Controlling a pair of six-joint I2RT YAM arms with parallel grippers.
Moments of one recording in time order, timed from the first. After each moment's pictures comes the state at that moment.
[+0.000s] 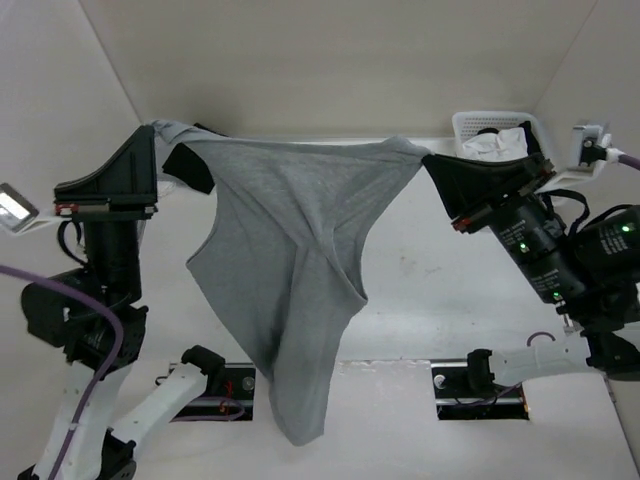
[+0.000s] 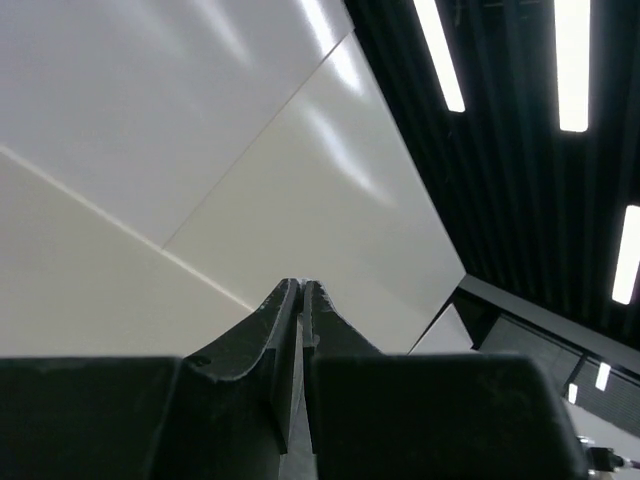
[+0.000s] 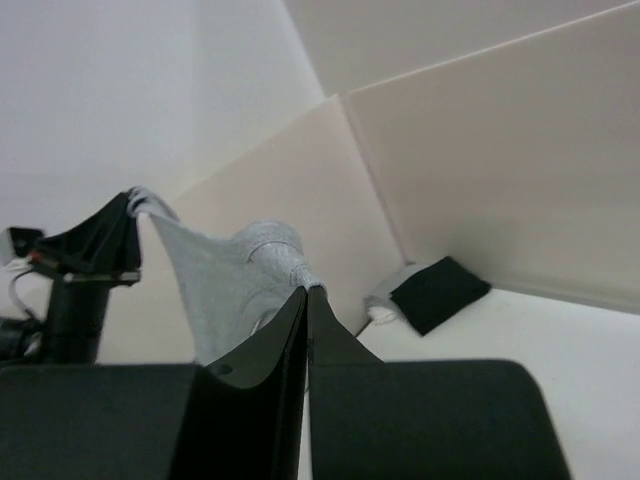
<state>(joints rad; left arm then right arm) -0.45 0.67 1.30 0.20 -0.24 -0.77 1.51 1.02 1.72 -0.14 0.79 0.05</state>
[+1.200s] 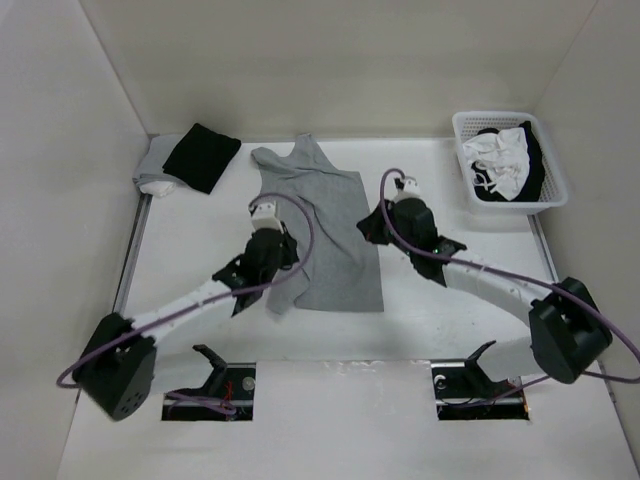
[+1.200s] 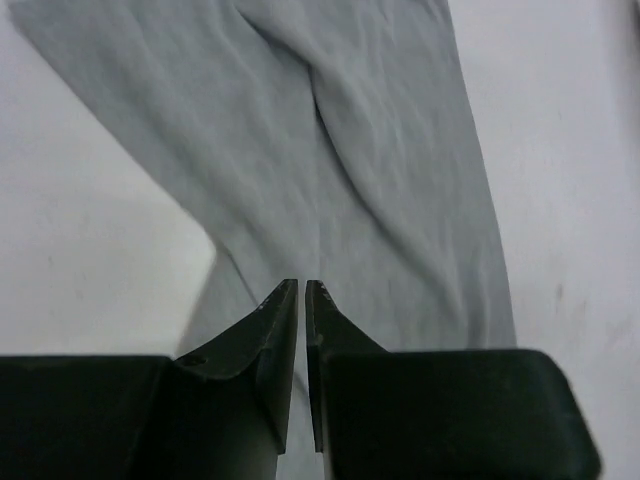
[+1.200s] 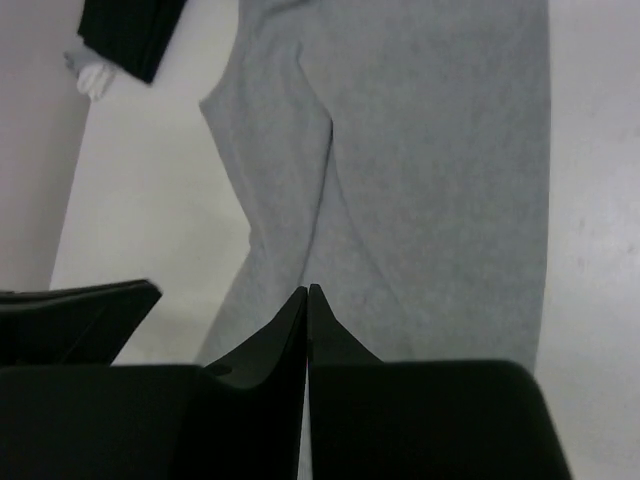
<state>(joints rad) -0.60 1.23 0.60 0.21 -0.34 -0.59 0.61 1.41 0.88 0.16 0.09 0.67</state>
